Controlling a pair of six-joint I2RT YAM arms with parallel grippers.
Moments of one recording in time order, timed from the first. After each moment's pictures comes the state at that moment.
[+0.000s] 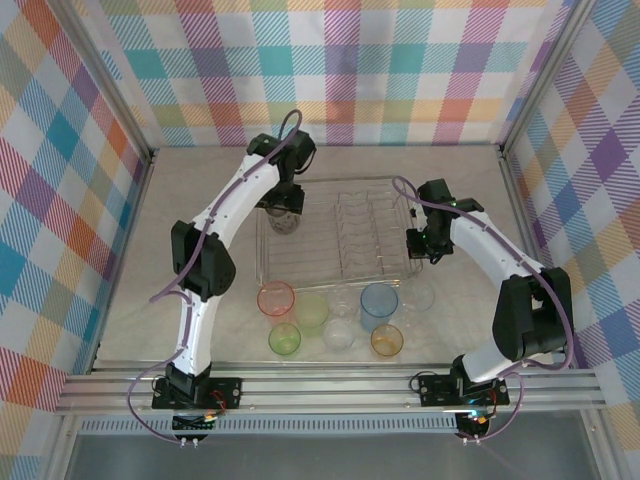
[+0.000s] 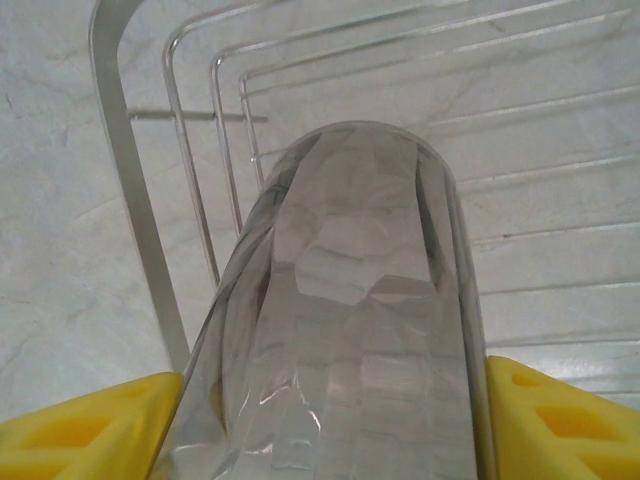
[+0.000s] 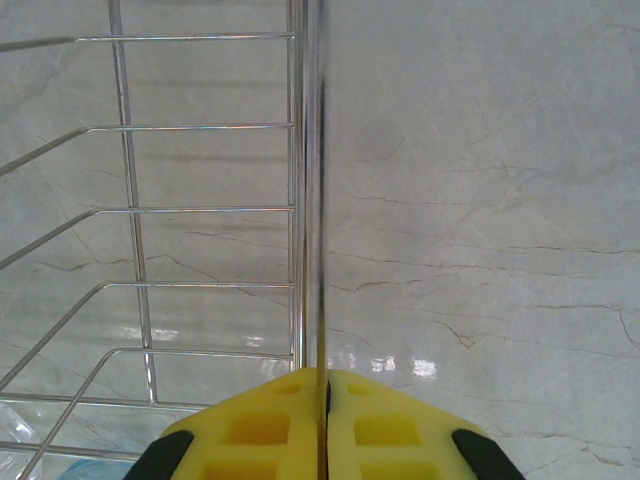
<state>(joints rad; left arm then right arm) -0.49 2.19 2.26 -1.47 -0.24 -0.37 0.26 1.53 1.15 -0.92 -0.04 0.15</state>
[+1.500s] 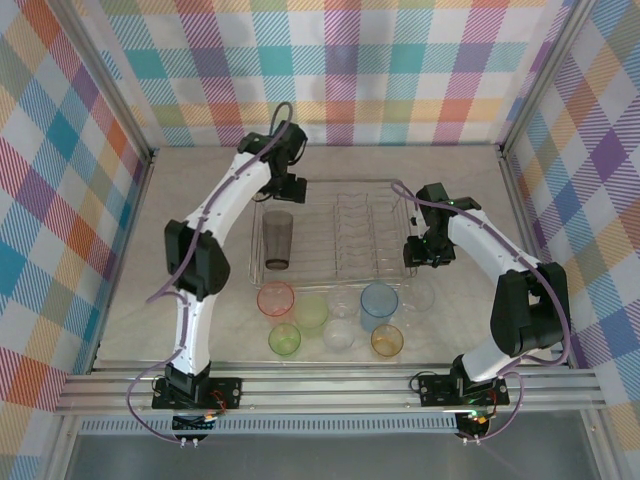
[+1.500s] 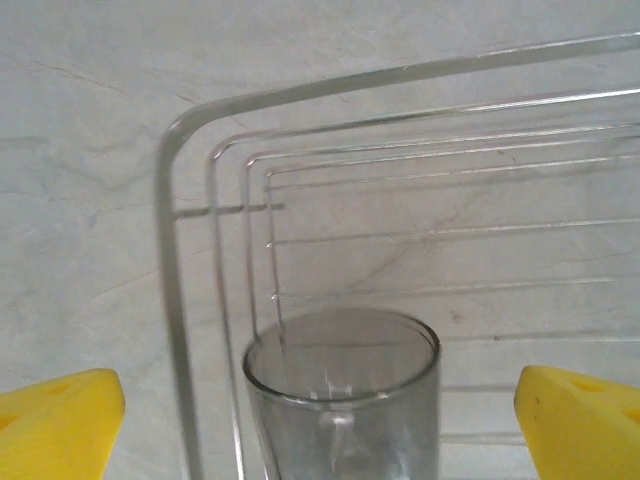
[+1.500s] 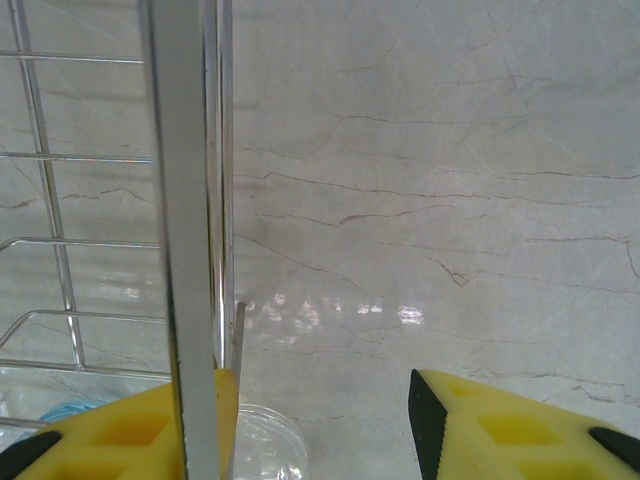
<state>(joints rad) -0.44 2.10 2.16 -1.28 -0.27 -0.33 0.26 1.56 1.16 -1.02 -0.04 0.14</state>
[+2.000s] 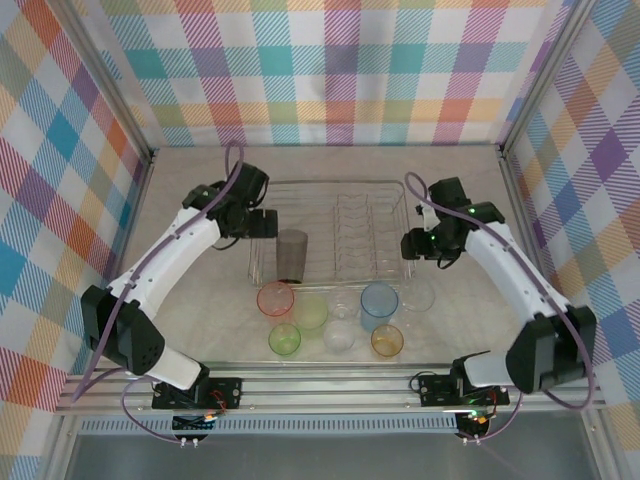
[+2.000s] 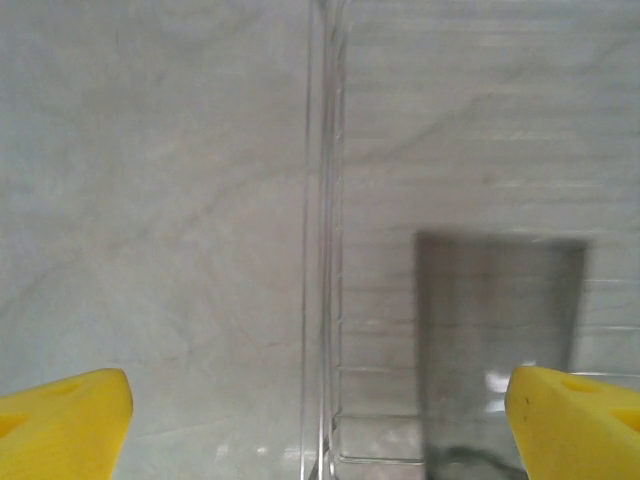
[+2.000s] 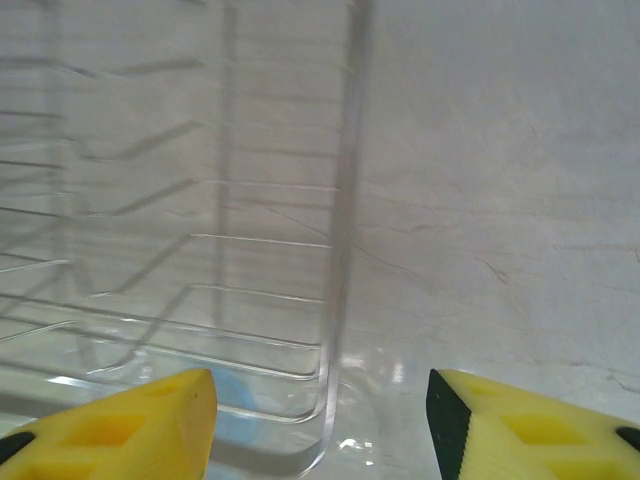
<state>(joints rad) -0.44 1.49 1.39 -1.04 -0.24 -0.43 0.27 1.33 1.18 -1.04 -0.15 0.20</state>
